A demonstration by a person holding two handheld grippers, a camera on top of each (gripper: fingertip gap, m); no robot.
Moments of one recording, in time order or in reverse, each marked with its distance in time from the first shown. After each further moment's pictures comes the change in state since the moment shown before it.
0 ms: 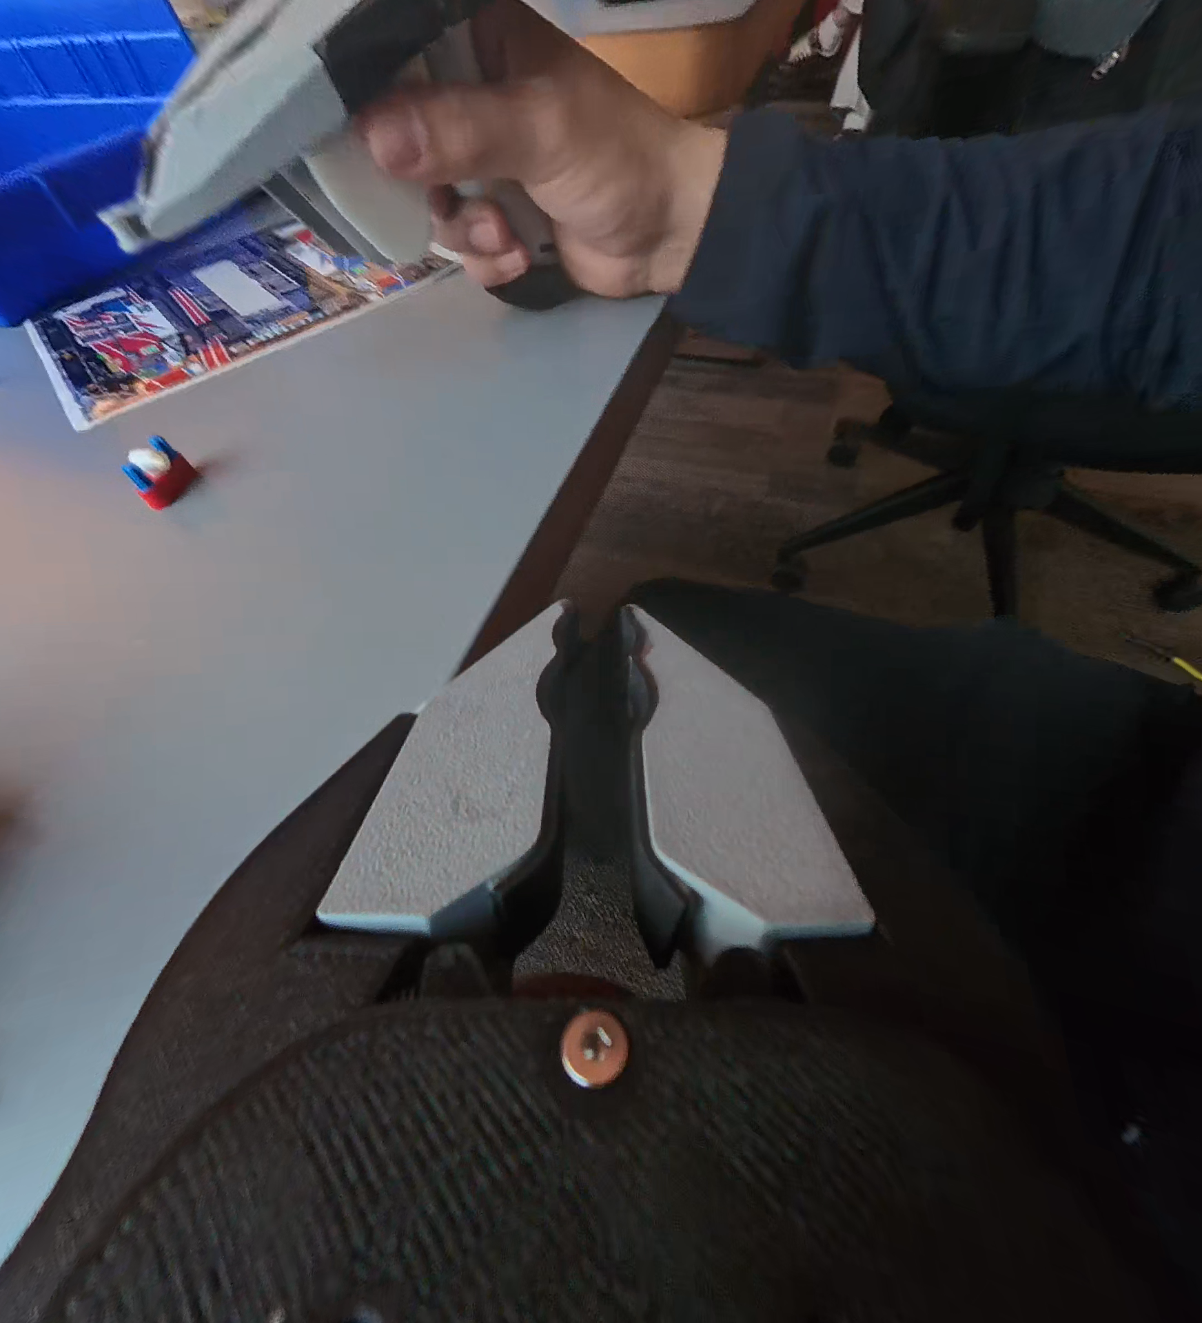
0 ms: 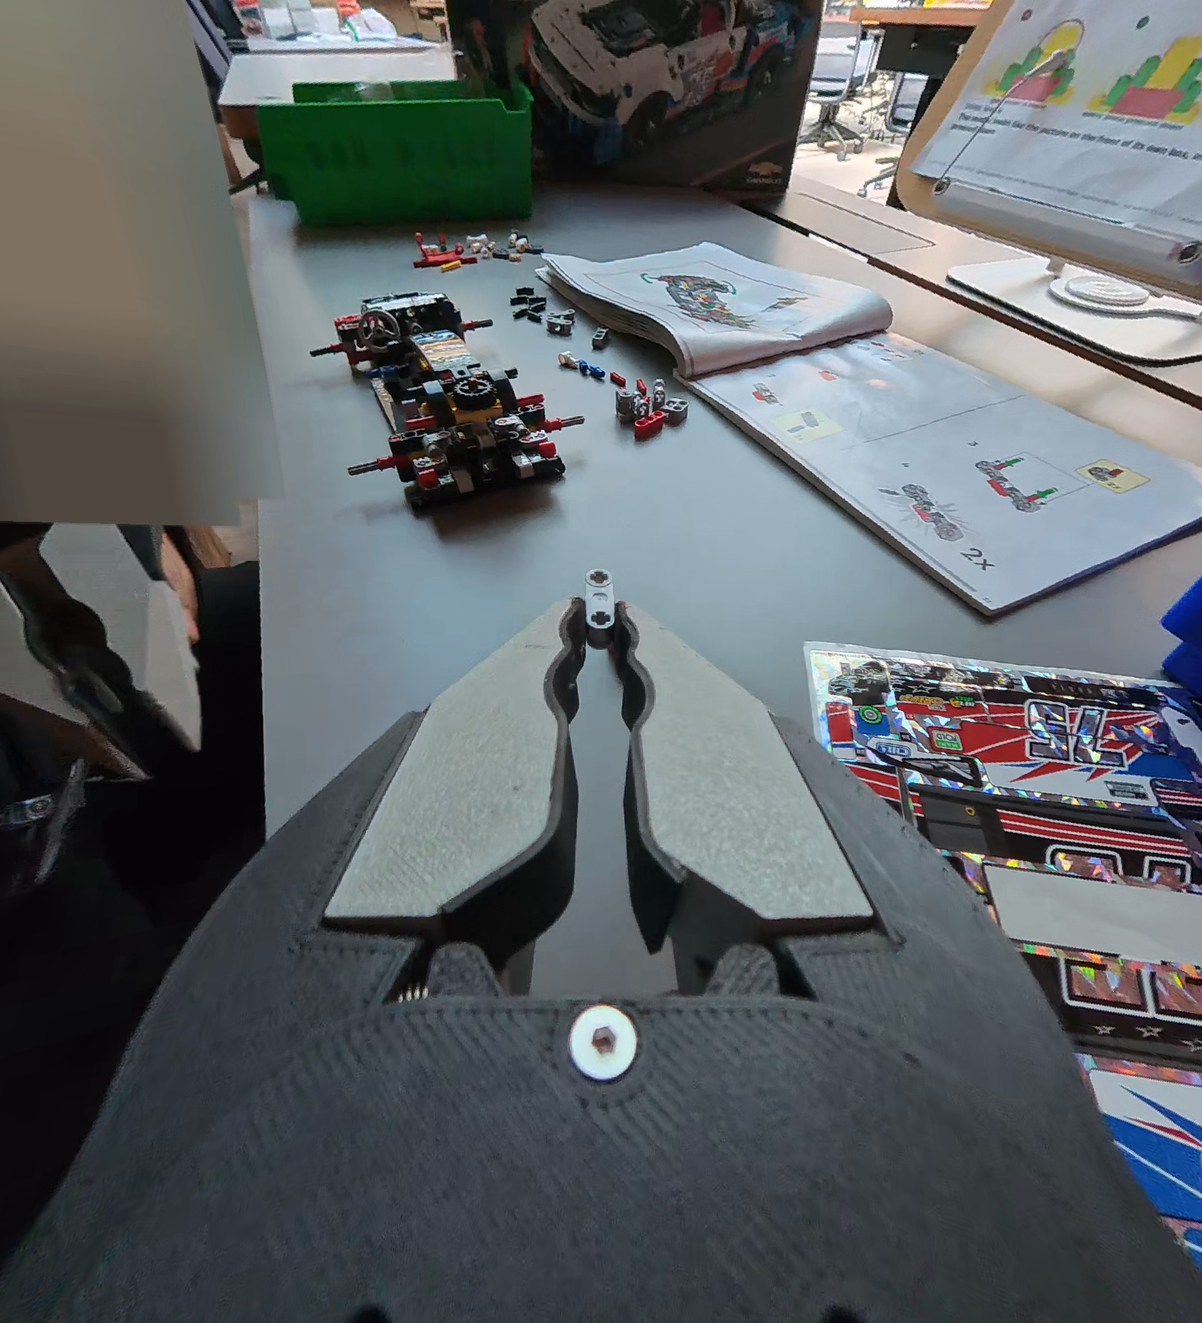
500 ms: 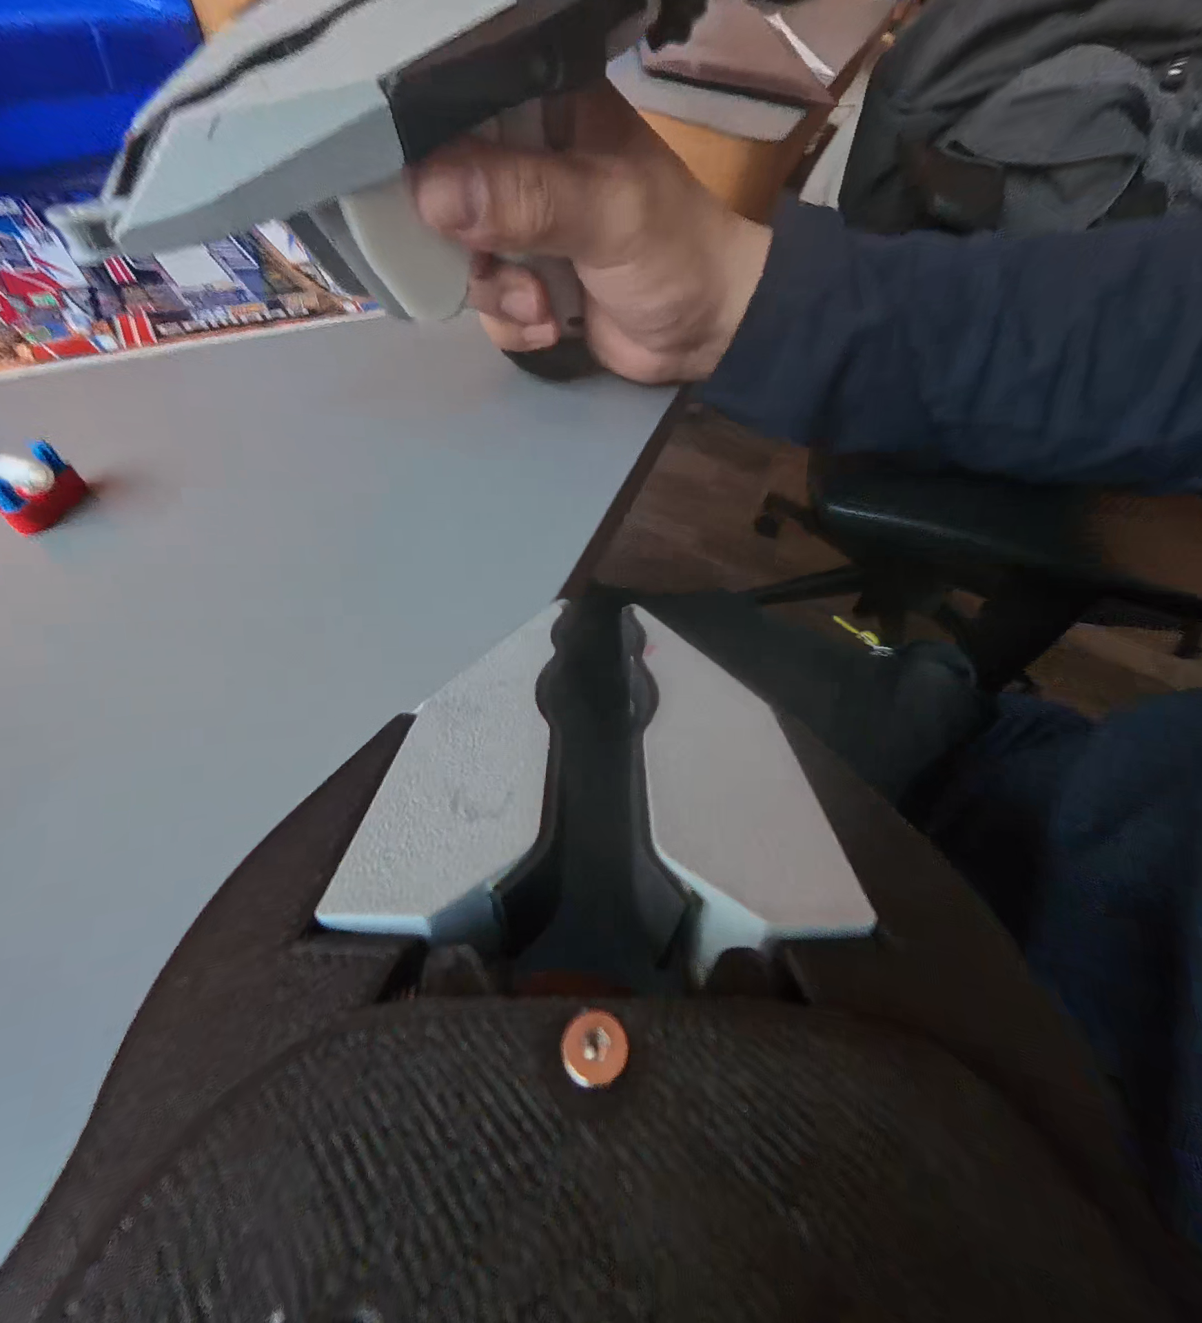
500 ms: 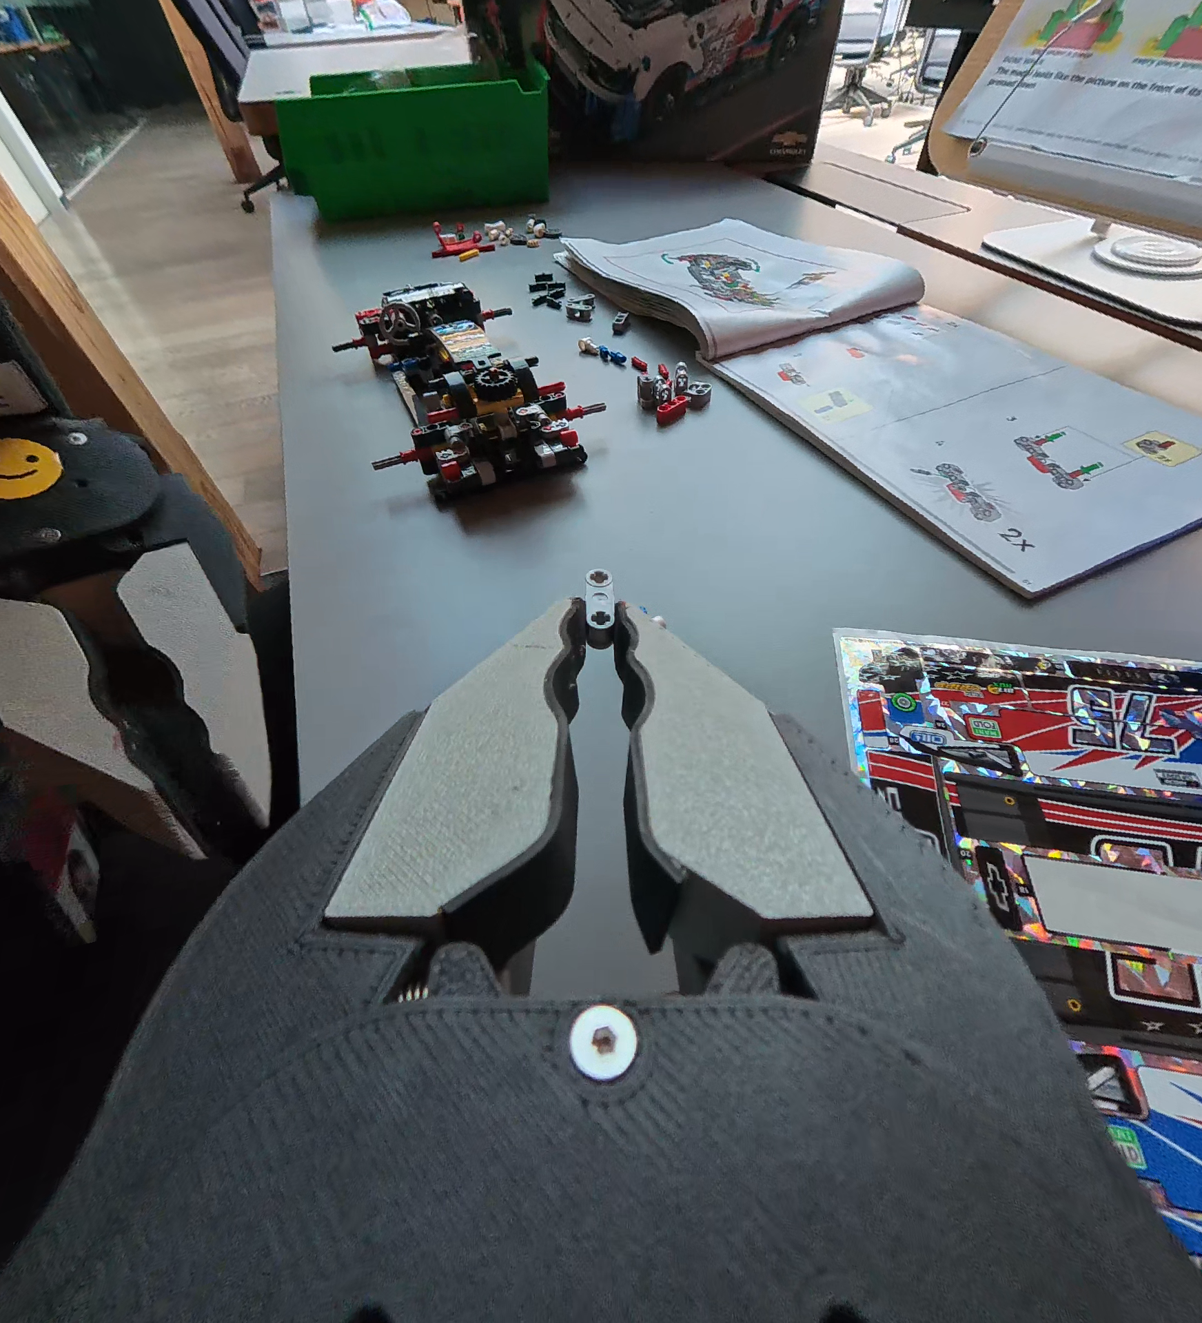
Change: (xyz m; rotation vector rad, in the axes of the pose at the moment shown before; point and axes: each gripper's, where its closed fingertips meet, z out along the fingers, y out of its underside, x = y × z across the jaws) left arm 0.000 -0.027 0.038 0.016 0.062 -0.229; right arm -0.008 0.004 0.001 -0.025 -0.033 0.030
